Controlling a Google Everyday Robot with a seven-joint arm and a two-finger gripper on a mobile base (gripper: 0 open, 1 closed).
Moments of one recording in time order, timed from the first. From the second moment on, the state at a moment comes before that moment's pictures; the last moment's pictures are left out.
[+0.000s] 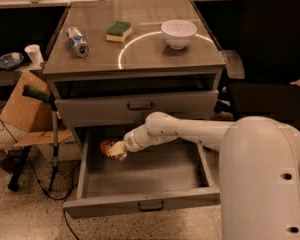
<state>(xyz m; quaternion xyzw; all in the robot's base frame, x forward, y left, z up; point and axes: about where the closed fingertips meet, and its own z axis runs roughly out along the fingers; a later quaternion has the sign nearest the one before) 0.639 0.128 0.486 -0.28 0.87 0.35 0.18</state>
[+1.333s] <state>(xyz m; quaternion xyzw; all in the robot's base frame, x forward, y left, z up) 0.649 0.103 0.474 -0.25 0.89 0.33 0.19</state>
